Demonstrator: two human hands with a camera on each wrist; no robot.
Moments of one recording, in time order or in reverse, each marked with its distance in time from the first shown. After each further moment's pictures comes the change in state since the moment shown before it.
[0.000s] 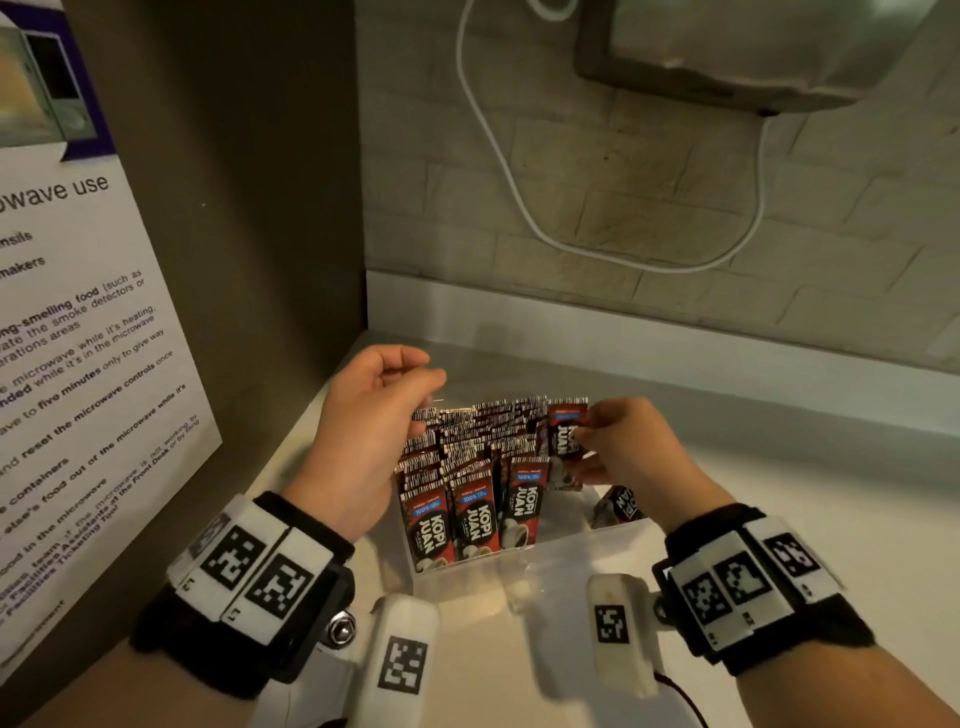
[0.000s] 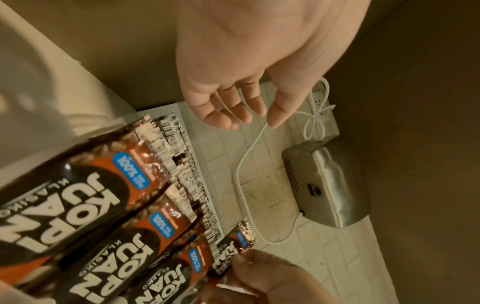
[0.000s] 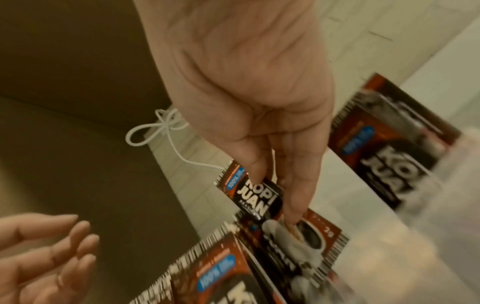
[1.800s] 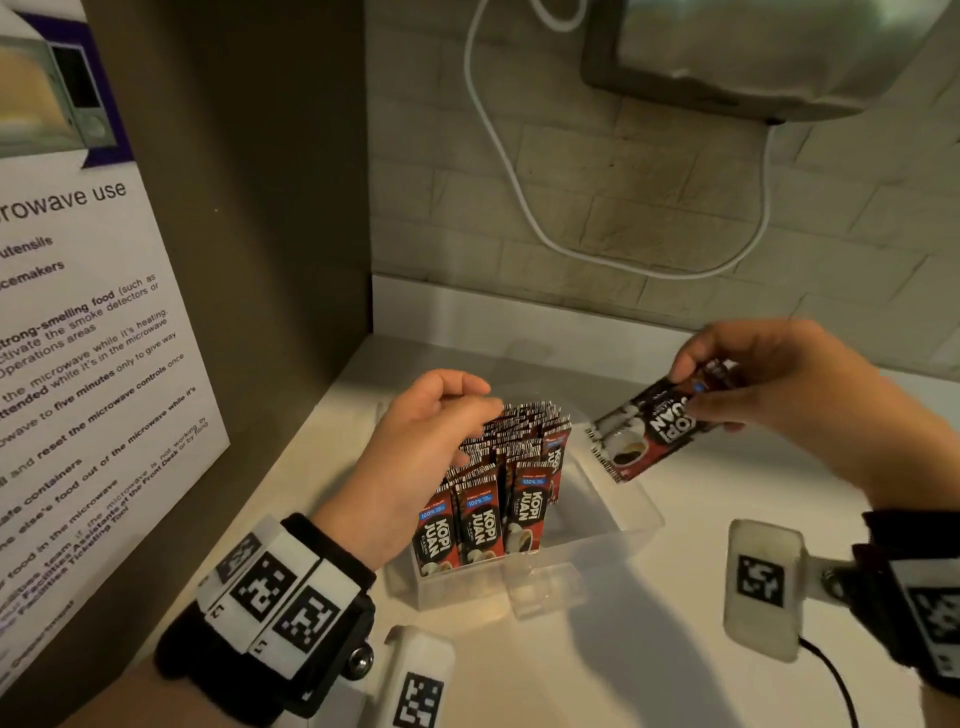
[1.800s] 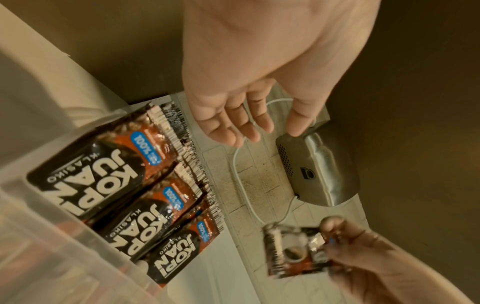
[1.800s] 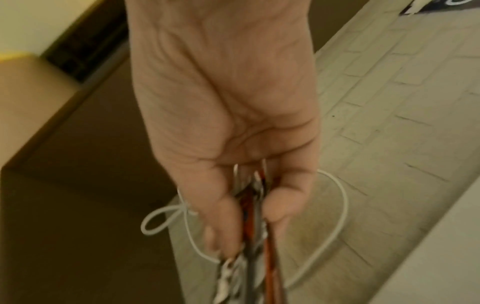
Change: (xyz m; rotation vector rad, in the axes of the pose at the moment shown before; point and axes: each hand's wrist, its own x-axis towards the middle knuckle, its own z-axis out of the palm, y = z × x) left_hand -0.019 -0.002 0.010 0.141 -0.204 -0.056; right_hand -0.044 -0.042 -0.099 -0.166 -0.027 -0.490
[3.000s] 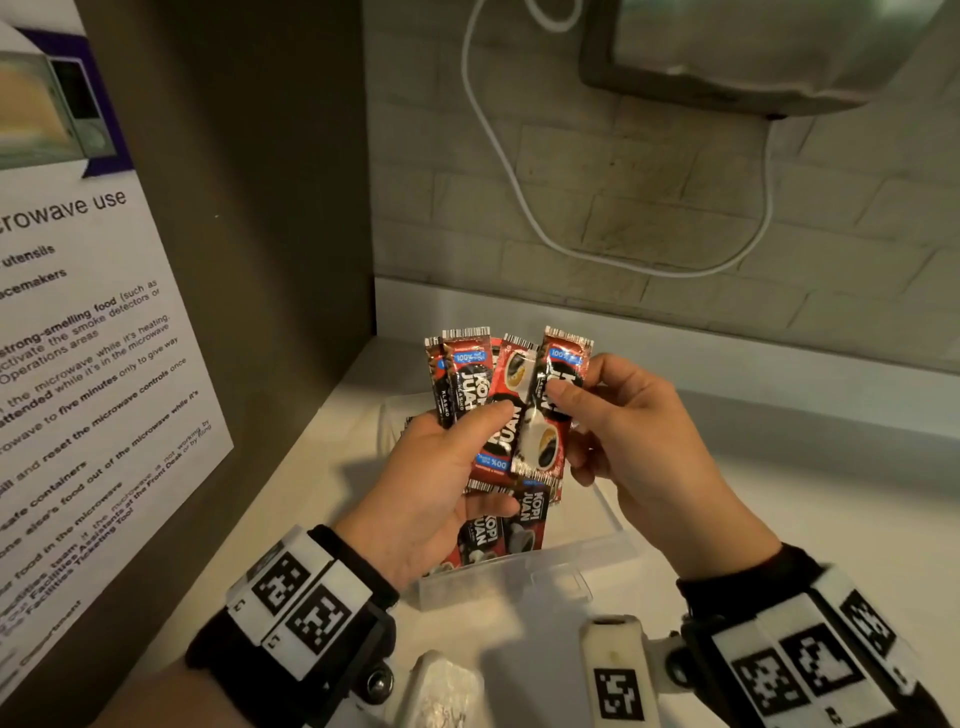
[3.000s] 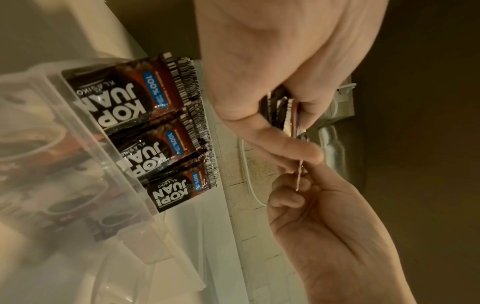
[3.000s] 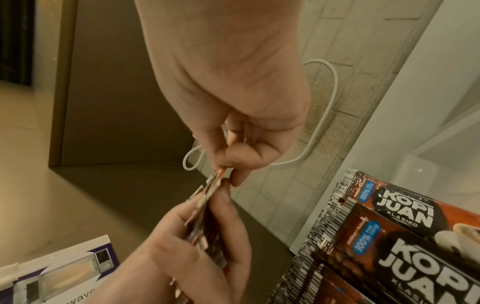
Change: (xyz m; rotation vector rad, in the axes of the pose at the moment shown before) left_hand -0.011 0.001 0.015 -0.336 -0.104 -0.198; right_hand -0.007 -0.017 0.101 0.704 0.088 0.144
